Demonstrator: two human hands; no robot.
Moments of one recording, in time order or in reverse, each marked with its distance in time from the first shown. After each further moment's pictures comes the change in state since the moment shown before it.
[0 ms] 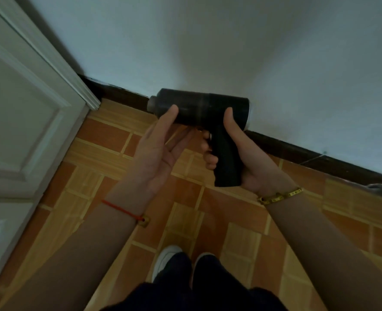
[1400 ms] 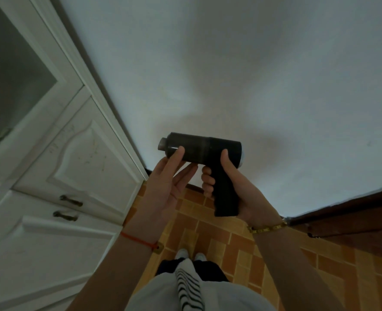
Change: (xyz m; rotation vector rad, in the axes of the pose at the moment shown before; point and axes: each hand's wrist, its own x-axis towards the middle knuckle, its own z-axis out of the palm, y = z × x) left_hand -0.415 0.465 0.375 0.014 0.095 0.055; right_hand -0.402 -0.365 0.444 0.030 -0.064 -0.056
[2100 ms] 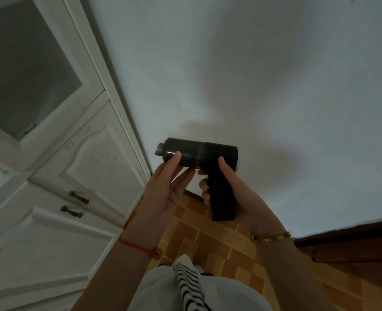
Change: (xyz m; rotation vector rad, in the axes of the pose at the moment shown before) left_hand -0.012 0.009 -0.006 -0.074 0.078 0.053; right_hand 0.000 -0.011 0.018 -0.130 0.014 0.074
